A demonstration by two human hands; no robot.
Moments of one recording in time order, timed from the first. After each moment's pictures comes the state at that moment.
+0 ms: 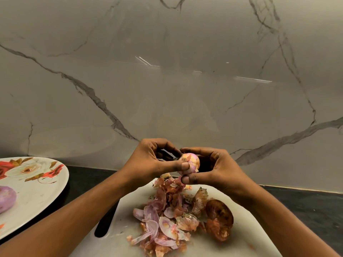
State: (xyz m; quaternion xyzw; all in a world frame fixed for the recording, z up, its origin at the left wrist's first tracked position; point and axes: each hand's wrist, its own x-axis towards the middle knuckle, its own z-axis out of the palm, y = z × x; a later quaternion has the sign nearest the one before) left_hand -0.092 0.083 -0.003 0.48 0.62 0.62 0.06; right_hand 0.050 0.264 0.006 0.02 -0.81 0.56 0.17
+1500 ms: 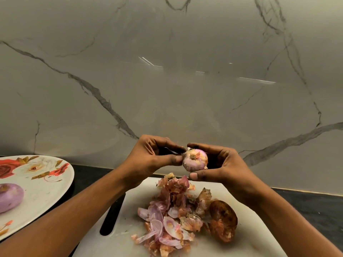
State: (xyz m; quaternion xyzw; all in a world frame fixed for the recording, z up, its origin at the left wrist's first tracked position) left_hand -0.101 0.078 -0.001 0.50 0.54 0.67 0.12; right_hand 0.050 0.266 0.009 0.03 -0.78 0.60 0.19
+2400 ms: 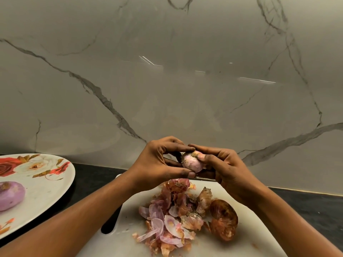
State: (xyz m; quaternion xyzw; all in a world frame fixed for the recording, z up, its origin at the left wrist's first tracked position) left_hand -0.098 0.087 -0.014 0.57 0.56 0.60 0.04; right_hand 0.046 0.264 0.004 0.02 -0.73 0.65 0.18
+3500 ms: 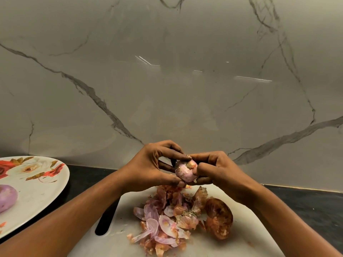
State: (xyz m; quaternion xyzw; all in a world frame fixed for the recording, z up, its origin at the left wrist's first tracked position) left_hand -0.103 0.081 -0.011 0.60 0.60 0.52 0.07; right_hand 0.046 0.269 0.004 0.00 -0.81 0.57 0.12
